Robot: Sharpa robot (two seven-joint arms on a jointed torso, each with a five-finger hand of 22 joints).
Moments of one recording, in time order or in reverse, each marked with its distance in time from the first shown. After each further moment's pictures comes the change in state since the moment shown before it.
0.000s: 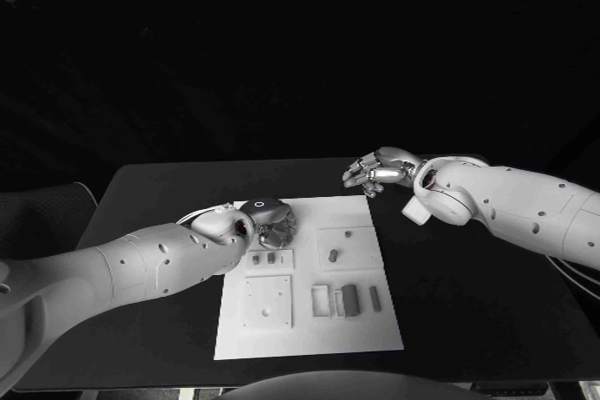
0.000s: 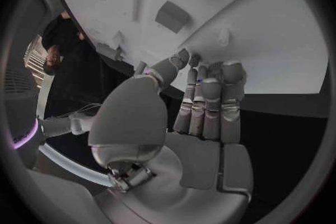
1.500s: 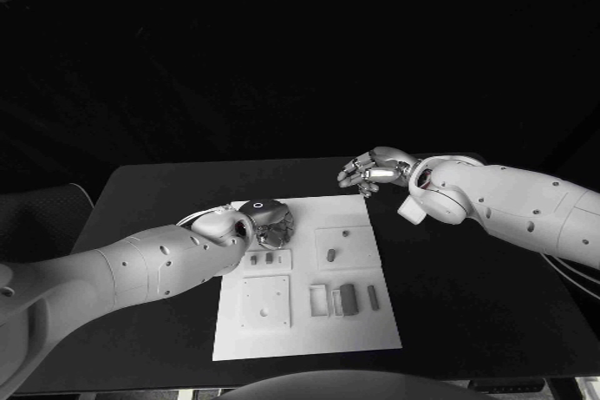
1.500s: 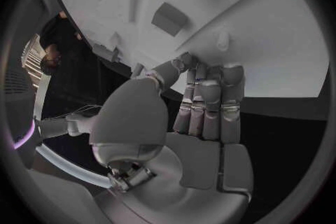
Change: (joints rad) left arm -0.007 0.019 0.001 -0.023 -0.001 0.012 -0.022; left_hand 0.016 0.042 0.057 -0.002 0.000 0.021 0.004 0.021 -0.010 0.071 -0.019 0.016 0.013 0.024 -0.009 0.020 -0.025 0.001 0.007 0.000 0.038 0.000; right arm 0.000 0.000 0.000 0.011 -0.001 0.000 0.000; right_hand 0.000 0.000 0.000 0.000 0.000 0.000 0.000 0.000 0.000 0.000 0.000 0.004 -0.001 0.002 0.002 0.000 0.000 0.000 0.000 0.000 0.000 0.000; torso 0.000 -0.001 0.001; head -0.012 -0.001
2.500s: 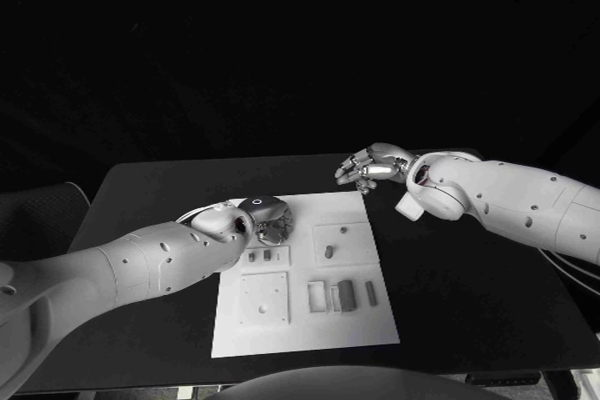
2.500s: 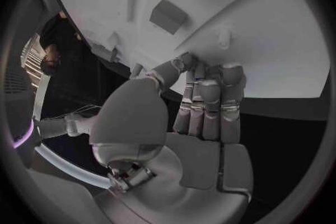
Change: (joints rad) left arm -0.003 0.016 0.005 -0.021 -0.002 0.012 0.002; left_hand 0.000 0.000 0.005 0.000 0.000 0.008 -0.001 0.002 -0.001 0.007 -0.004 0.007 0.006 0.003 -0.003 0.000 -0.005 0.001 -0.004 -0.004 0.004 0.000; right arm 0.000 -0.006 0.000 0.010 0.000 0.000 0.000; right_hand 0.000 0.000 0.000 0.000 0.000 0.002 -0.002 0.000 0.000 0.000 0.000 0.000 -0.001 -0.002 -0.002 0.000 0.000 0.000 0.000 0.000 0.000 0.000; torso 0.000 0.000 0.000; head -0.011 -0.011
